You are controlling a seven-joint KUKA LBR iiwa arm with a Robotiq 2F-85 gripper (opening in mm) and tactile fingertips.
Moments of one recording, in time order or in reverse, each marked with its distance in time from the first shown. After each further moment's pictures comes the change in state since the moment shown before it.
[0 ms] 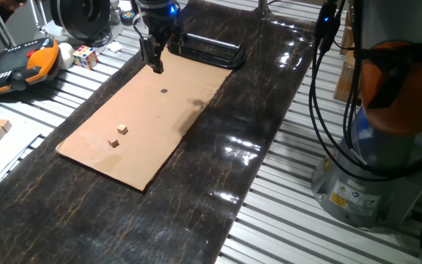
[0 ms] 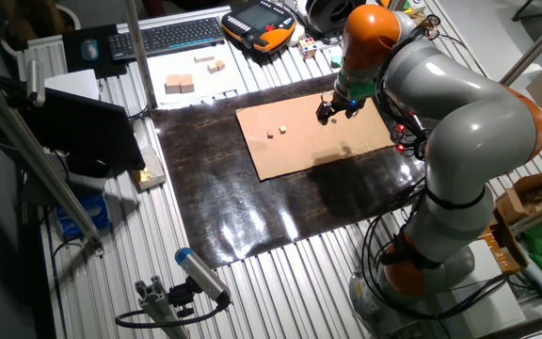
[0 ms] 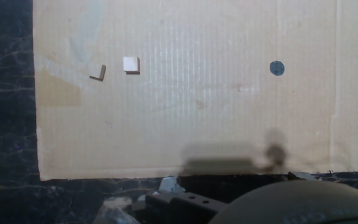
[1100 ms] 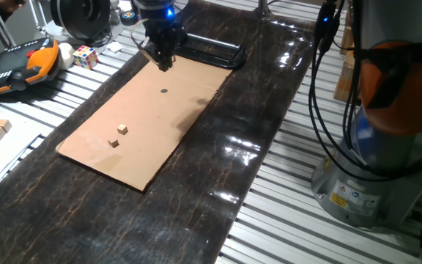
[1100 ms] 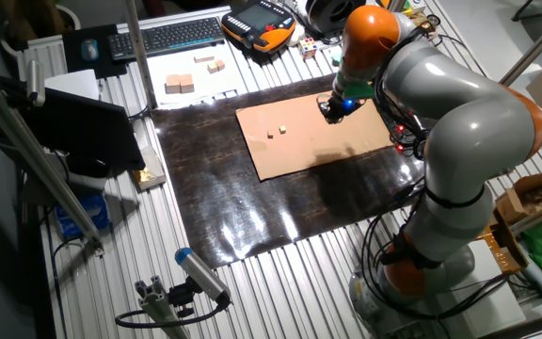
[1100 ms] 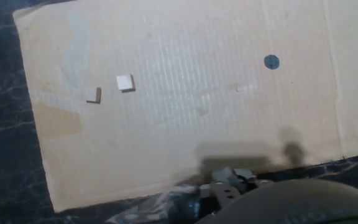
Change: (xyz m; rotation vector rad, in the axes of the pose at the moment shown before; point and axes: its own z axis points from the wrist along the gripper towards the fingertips) arm -0.010 0.010 0.009 -0.015 -0.012 0.168
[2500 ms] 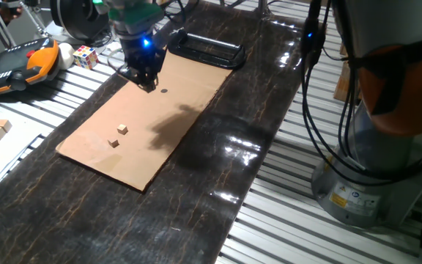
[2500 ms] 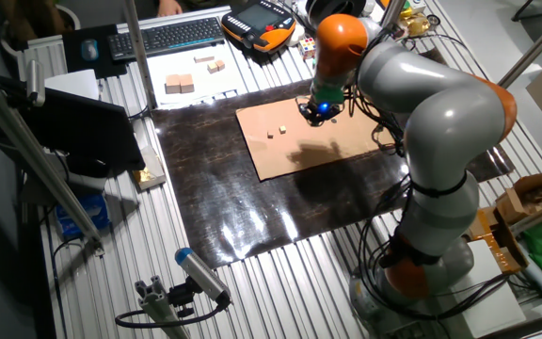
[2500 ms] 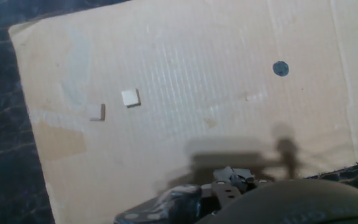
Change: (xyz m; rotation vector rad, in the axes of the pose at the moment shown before) arm -0.020 0.045 0.050 0.021 0.015 0.194
